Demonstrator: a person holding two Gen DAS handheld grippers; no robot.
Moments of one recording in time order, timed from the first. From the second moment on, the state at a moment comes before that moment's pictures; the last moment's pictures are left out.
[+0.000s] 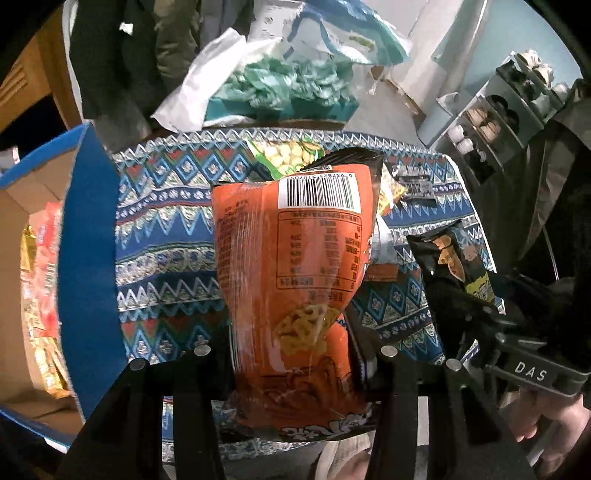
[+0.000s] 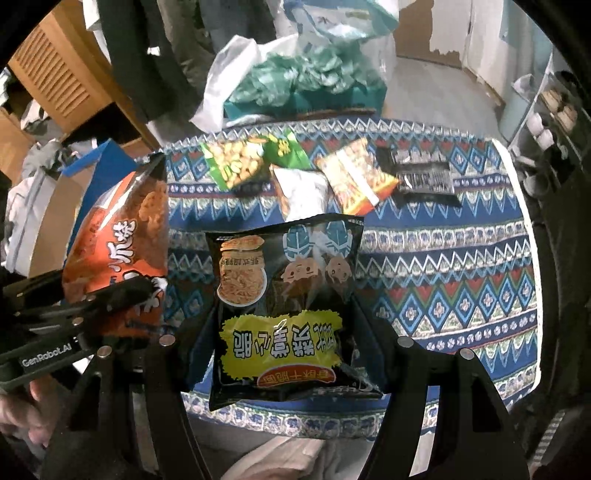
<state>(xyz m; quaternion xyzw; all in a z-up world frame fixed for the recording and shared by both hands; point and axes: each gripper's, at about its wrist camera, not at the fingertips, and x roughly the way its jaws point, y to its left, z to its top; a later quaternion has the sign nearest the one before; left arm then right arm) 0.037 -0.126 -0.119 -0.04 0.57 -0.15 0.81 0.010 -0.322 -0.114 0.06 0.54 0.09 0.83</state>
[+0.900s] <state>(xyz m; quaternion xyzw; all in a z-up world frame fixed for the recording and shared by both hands) 0.041 -0.026 -0.068 -0.09 0.51 -0.10 0.85 0.053 -0.211 -0.067 0.05 0.50 0.18 0.84</state>
